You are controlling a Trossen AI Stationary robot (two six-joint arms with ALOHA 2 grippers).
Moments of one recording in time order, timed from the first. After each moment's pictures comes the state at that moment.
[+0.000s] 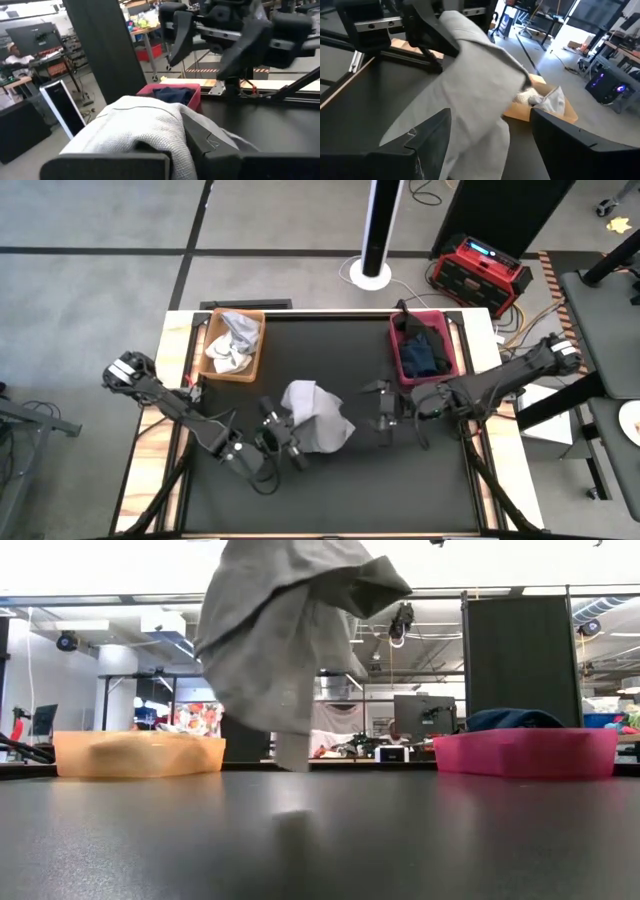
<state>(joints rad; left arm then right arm) -0.60 1.56 1.05 0.29 -1.19 -0.02 0.32 1.24 0.91 0.07 0.39 -0.19</state>
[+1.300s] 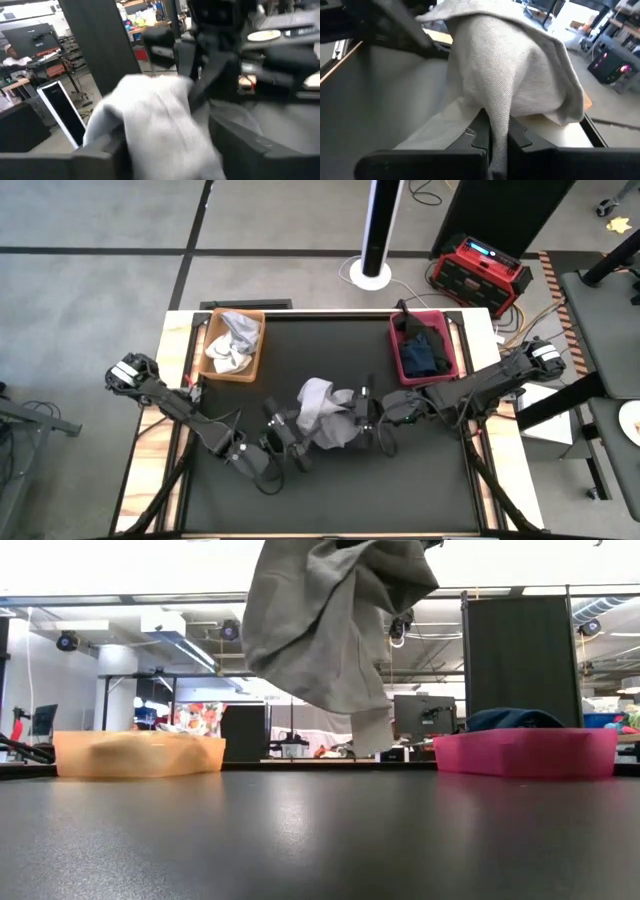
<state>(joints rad) -0.59 1.59 1.05 0.31 -1.17 -0.01 0.29 1.44 0.99 0.10 0.39 -0.14</state>
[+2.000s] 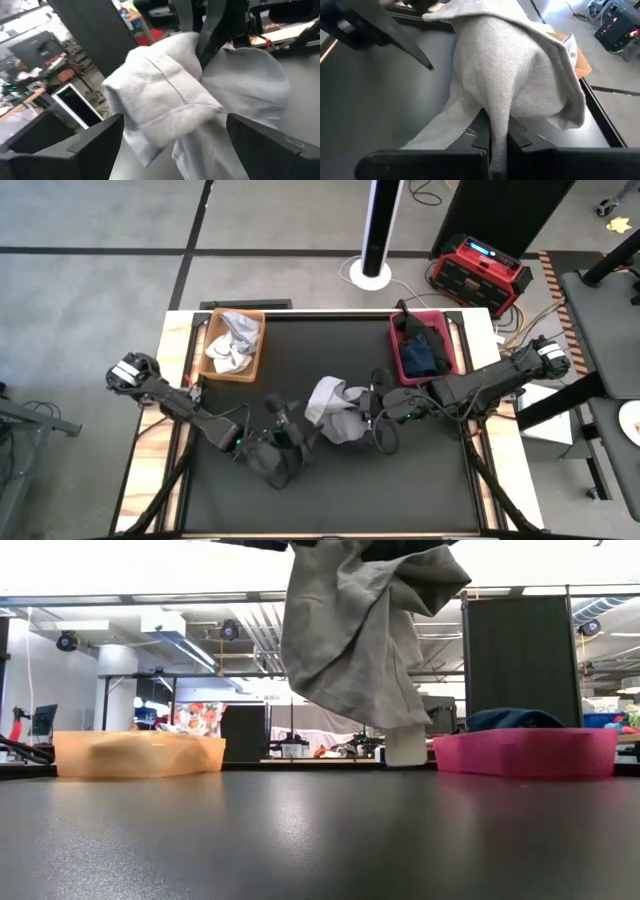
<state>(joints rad) -0.54 1.59 1.05 0.12 -1.13 0.04 0.29 1.39 1.07 -0.22 0.39 -0.01</state>
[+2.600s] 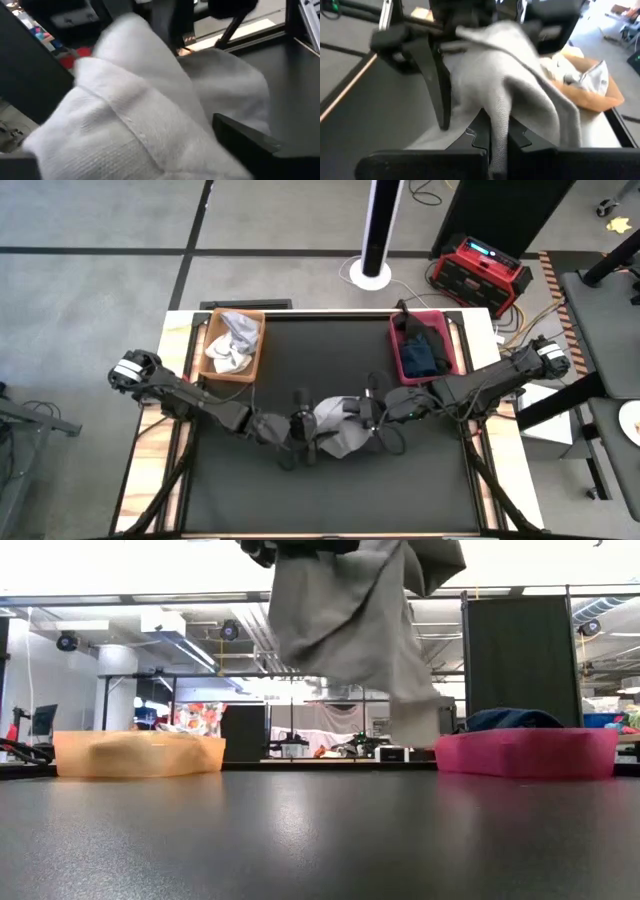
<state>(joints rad) -0.37 1.60 1.01 0.29 -0.56 0.22 0.29 1.39 1.07 -0.14 0.25 -0.10</state>
